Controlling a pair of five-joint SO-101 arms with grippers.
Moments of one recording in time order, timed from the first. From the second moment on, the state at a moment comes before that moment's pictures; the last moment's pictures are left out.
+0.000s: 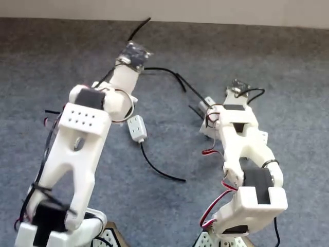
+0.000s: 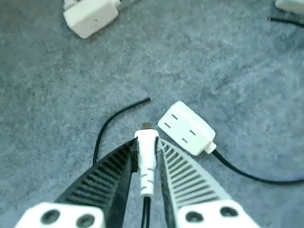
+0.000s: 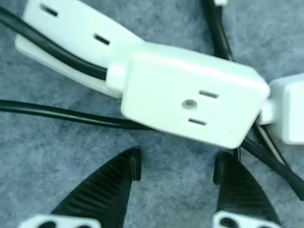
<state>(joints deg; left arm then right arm) 7.1 -15.3 16.3 68.8 -18.0 -2.4 8.8 28.5 49.3 -21.6</state>
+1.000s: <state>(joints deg) 9.6 -1.6 14.7 69.7 -50.0 -2.4 8.8 28.5 49.3 -21.6</state>
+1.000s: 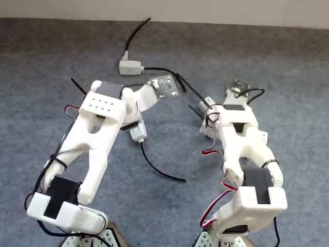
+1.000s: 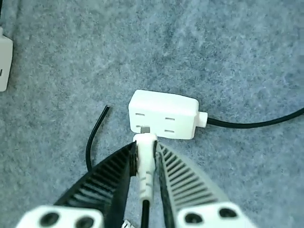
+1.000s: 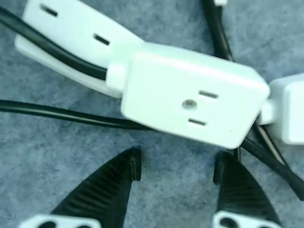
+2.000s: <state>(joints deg) 10.2 3.3 20.5 57.3 -49.3 -2.4 8.8 28.9 48.1 -21.7</state>
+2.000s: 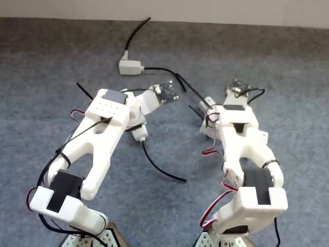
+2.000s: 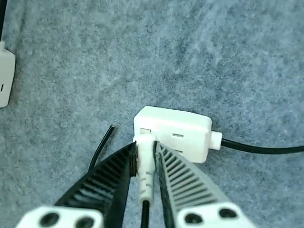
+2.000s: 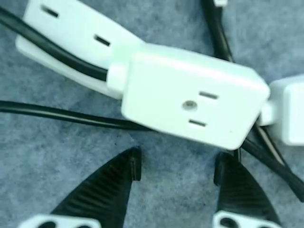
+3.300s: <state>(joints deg) 34.0 4.4 20.6 72.0 -42.2 15.7 8.9 28.7 42.2 -33.8</state>
